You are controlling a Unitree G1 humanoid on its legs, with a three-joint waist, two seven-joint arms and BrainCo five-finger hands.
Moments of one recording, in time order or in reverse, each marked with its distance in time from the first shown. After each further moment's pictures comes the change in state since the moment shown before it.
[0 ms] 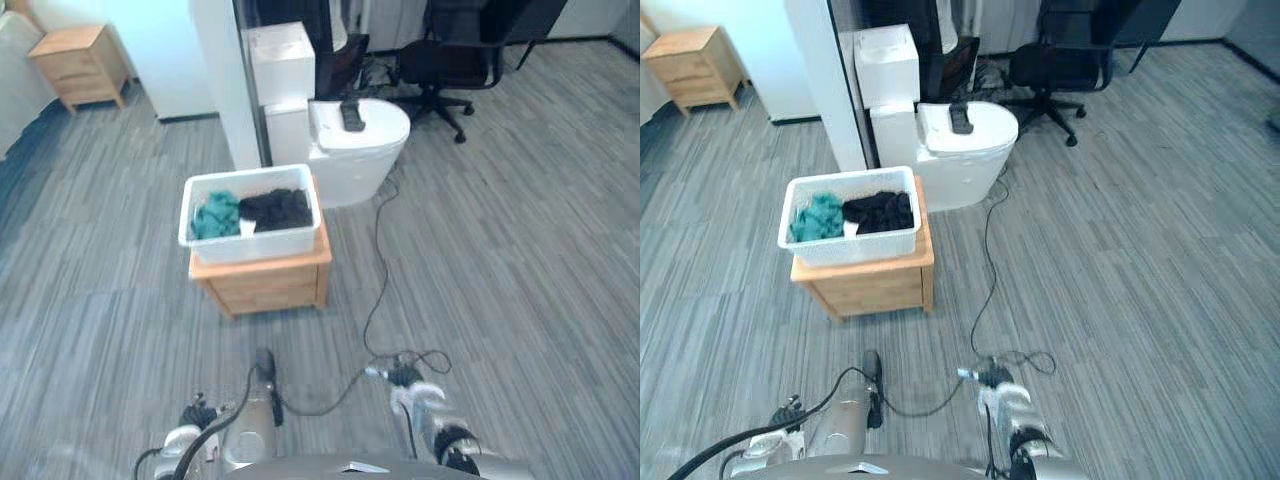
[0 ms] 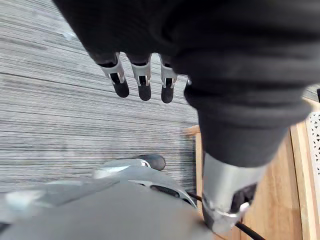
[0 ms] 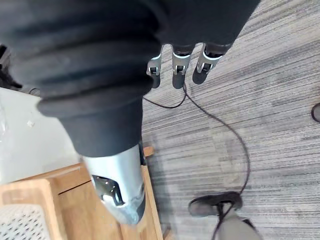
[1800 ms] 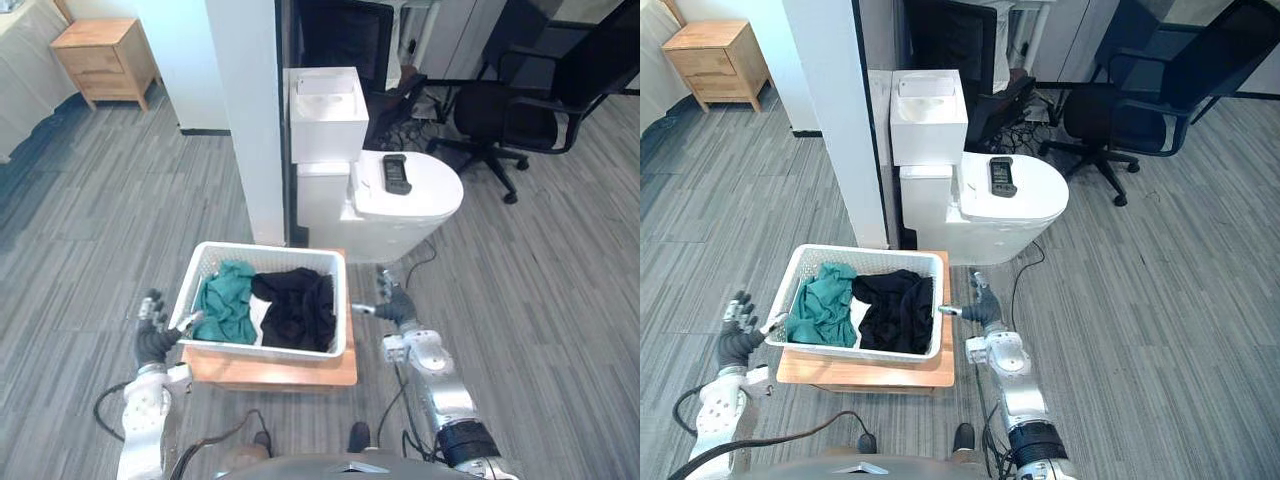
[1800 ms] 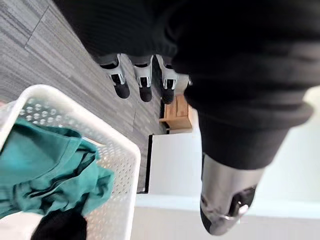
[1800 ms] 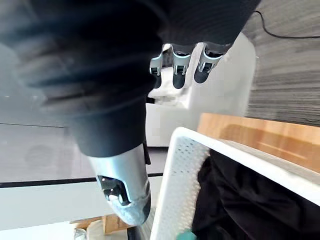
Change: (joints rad) left arm 0.233 -0.038 -0.060 -1.045 -0.145 0.001 0.075; right arm 0.071 -0.039 0.269 -0.769 0.035 -0.004 -0.020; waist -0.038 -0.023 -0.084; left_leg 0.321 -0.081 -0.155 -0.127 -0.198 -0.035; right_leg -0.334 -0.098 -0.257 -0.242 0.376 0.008
